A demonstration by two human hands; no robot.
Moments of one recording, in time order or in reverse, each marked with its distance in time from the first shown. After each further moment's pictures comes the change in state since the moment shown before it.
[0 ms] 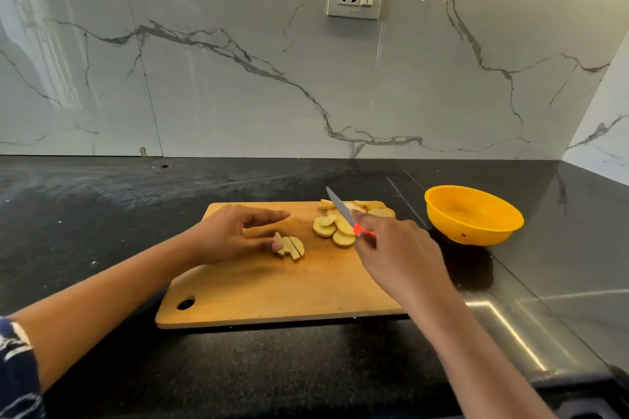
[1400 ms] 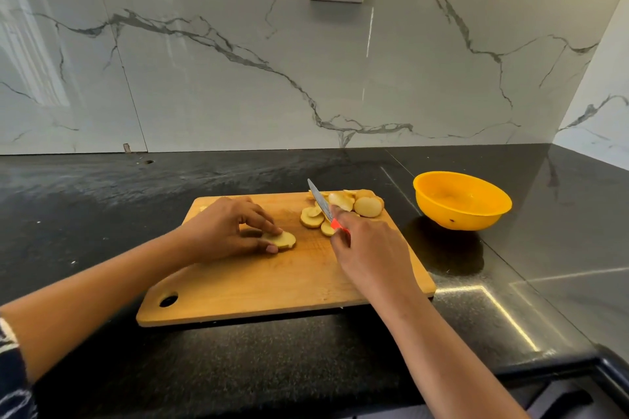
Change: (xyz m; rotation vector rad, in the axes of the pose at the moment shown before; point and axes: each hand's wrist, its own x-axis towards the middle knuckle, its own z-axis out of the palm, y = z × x) left_hand 0.010 0.003 0.007 0.185 0.039 0.131; right_hand 0.003 0.002 0.032 0.097 0.016 -0.005
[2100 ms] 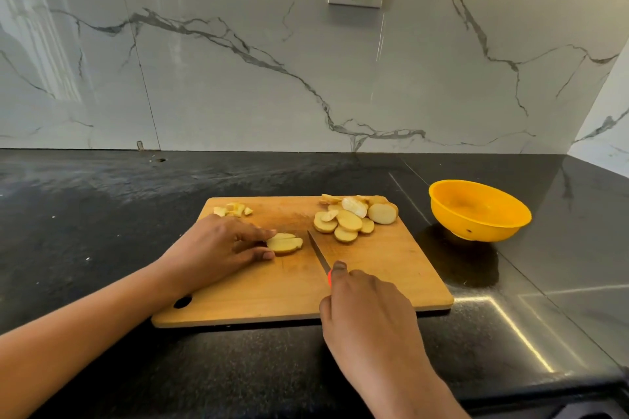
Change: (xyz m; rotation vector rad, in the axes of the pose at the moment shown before) left_hand -0.034 -0.008 0.010 0.147 0.229 -0.040; right_hand -0.052 -0.040 -0.003 -0.199 -0.227 -0.045
